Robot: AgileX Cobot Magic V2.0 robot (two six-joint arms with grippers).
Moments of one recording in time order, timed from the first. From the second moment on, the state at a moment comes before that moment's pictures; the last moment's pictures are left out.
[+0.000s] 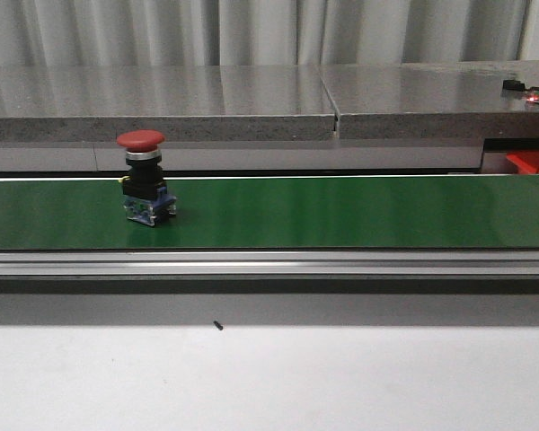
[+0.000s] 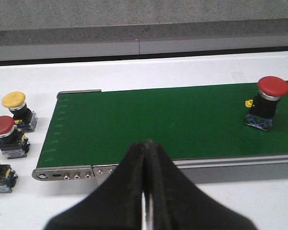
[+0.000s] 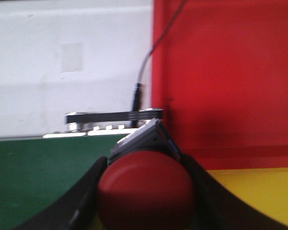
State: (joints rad) left arm -0.05 0.43 -0.55 -0.08 0.60 0.05; right arm -0.26 1.73 -1.65 0.11 1.05 -0.08
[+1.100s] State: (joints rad) left arm -0.05 0.43 -0.55 -0.08 0.60 0.05; right arm -0.36 2.08 -1.65 0.10 0.87 -0.10
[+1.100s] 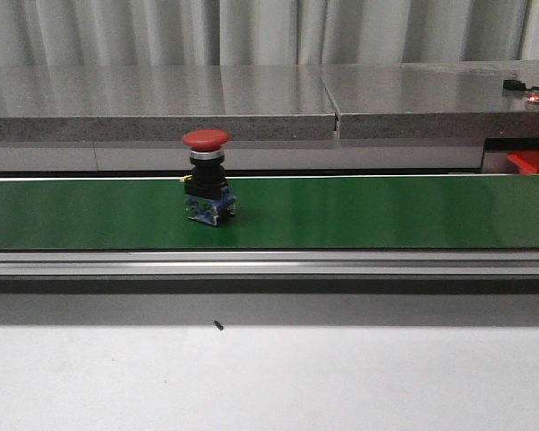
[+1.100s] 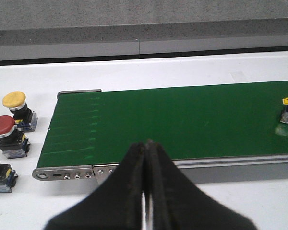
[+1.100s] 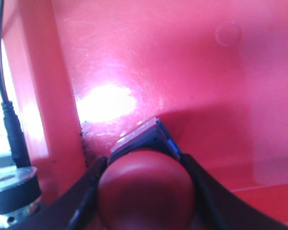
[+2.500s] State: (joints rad) left arm -0.05 0.43 -0.55 -0.08 0.60 0.05; right arm -0.27 1.66 -1.56 0.19 0.92 -0.18
